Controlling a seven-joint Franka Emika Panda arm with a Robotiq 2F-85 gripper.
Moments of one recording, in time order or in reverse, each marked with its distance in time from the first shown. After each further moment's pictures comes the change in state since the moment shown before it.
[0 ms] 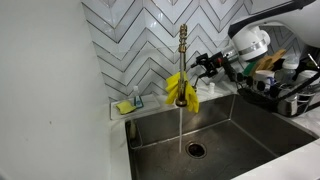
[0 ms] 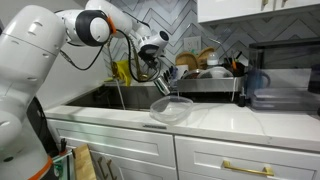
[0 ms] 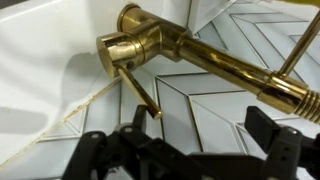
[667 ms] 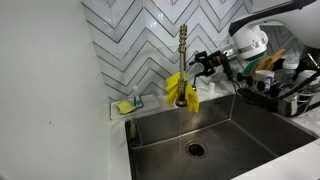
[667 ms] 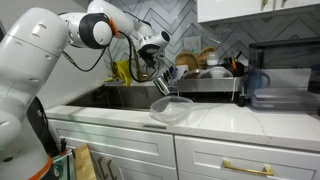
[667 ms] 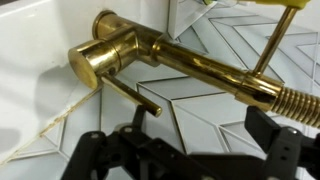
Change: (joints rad) arm -0.007 0.031 0.015 0.059 0.020 -0.082 0.038
